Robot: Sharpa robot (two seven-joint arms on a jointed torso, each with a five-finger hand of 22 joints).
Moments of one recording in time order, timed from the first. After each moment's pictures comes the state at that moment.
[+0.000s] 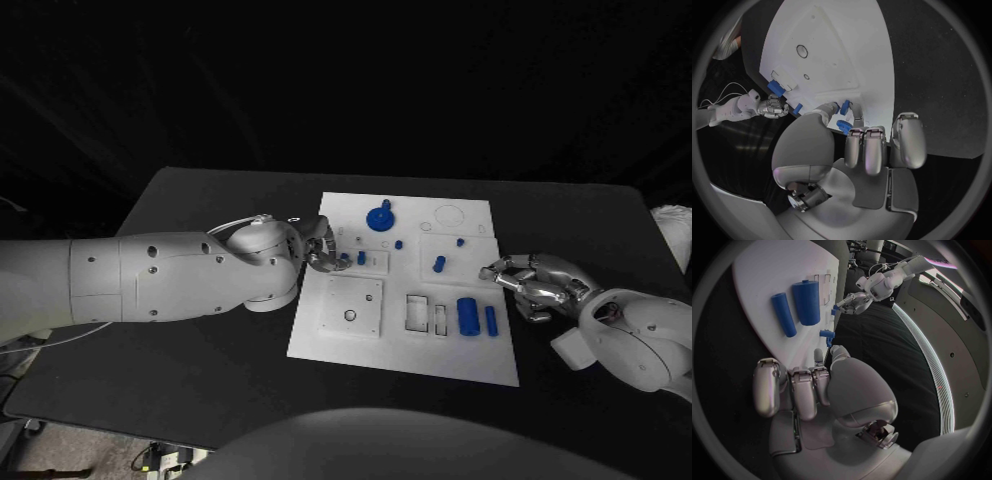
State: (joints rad) left arm 1.22 -0.83 -0.23 1.66 -1.36 -0.30 -0.67; left_hand 1.04 -0.18 0.26 0.29 0.41 0.88 0.04 0.39 1.05 1.47 -0.05 1.57 1.31 1.47 -0.10 1.57 1.31 0.03 1.47 0.01 1.34 1.31; right arm 1.12 -1.01 -0.23 1.55 -0.49 -0.21 0.14; right_hand 1.37 0.17 -0.13 0.28 0.61 0.61 0.12 0.80 0.24 1.41 0.09 1.57 1.47 1.47 -0.01 1.56 1.31 0.05 1.41 0.10 1.39 1.31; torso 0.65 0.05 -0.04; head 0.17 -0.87
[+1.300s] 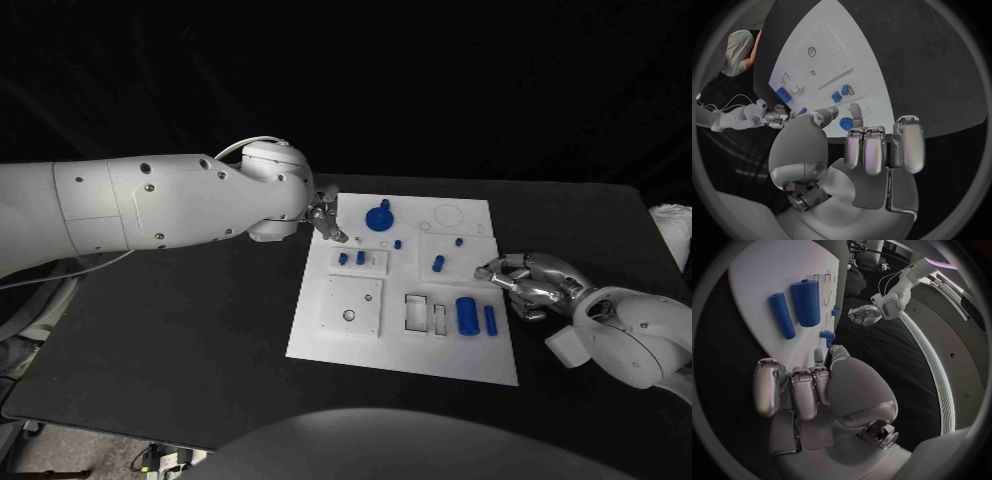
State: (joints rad) left arm 1.44 -0.75 -0.23 1.56 -1.25 0.21 -0.65; left_hand 0.93 -0.23 0.63 0.29 0.14 0.91 0.02 0.52 1.10 1.47 -0.04 1.57 1.31 1.46 -0.09 1.57 1.31 0.03 1.47 0.03 1.42 1.31; right arm 1.12 -0.99 -0.23 1.54 -0.49 -0.21 0.14; right_hand 1.38 0.16 -0.13 0.28 0.61 0.61 0.12 0.80 0.24 1.41 0.09 1.57 1.47 1.47 -0.01 1.56 1.31 0.05 1.41 0.10 1.39 1.31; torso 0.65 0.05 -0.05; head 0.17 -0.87
